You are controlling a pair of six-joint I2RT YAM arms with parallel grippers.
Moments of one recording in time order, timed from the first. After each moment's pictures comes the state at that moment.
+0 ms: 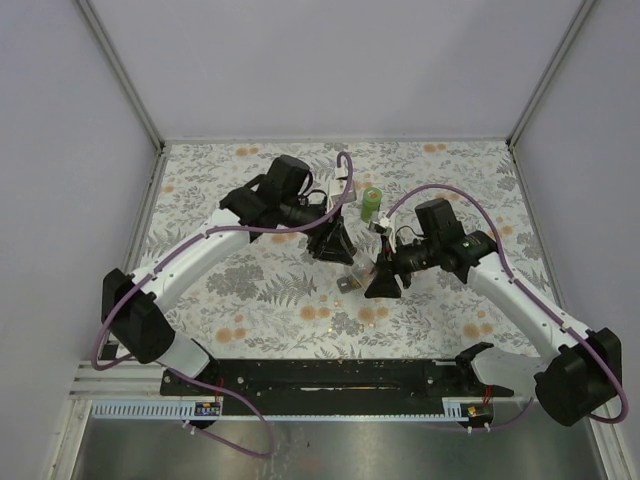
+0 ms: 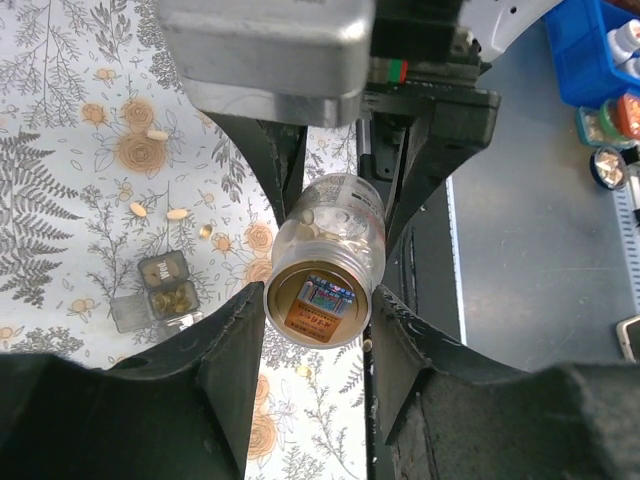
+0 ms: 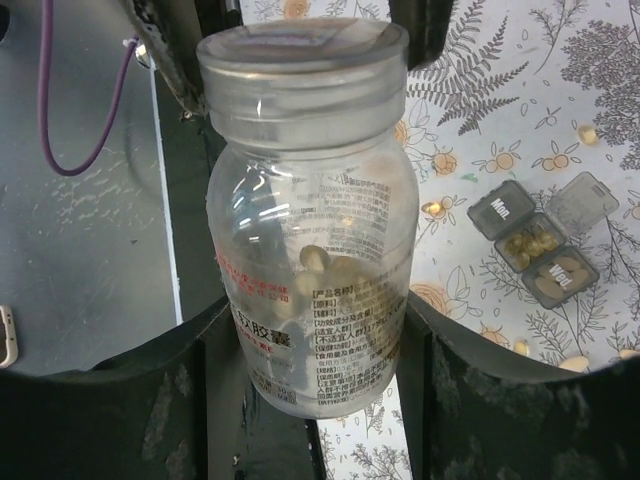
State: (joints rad) left arm -0.68 1.52 1.42 -0.62 0.95 0.19; right arm 0.48 1.15 0.93 -0.64 -0.91 -0.30
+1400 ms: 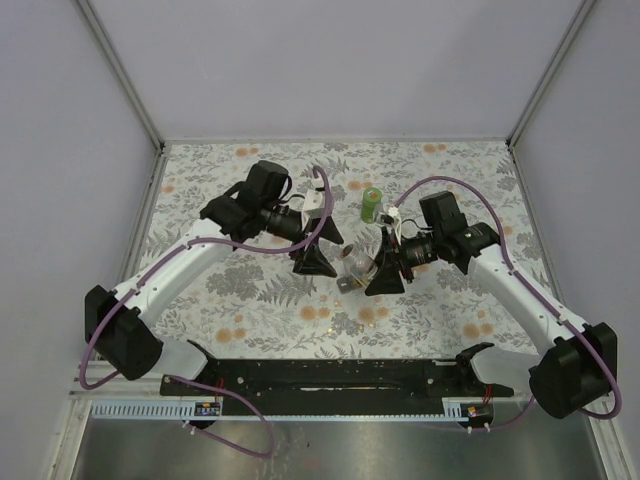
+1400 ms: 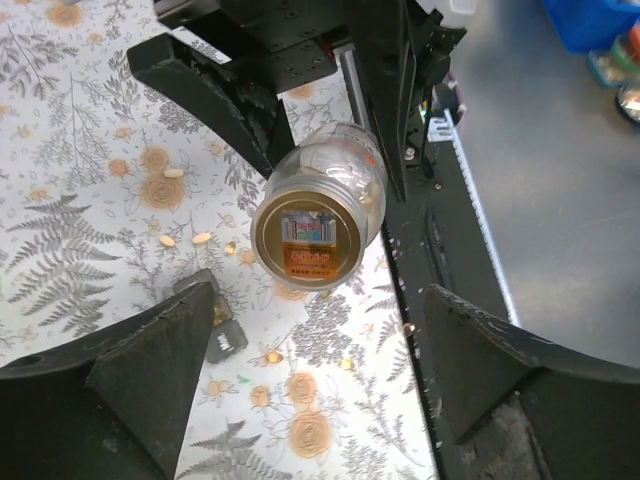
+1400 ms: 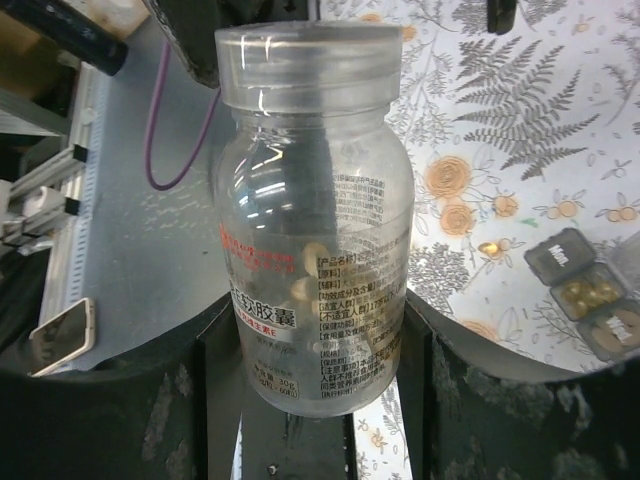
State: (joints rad) left arm -0.62 1.40 1.29 -0.61 1.09 0.51; right arm 0.42 1.21 0.98 -0.69 -1.16 -0.31
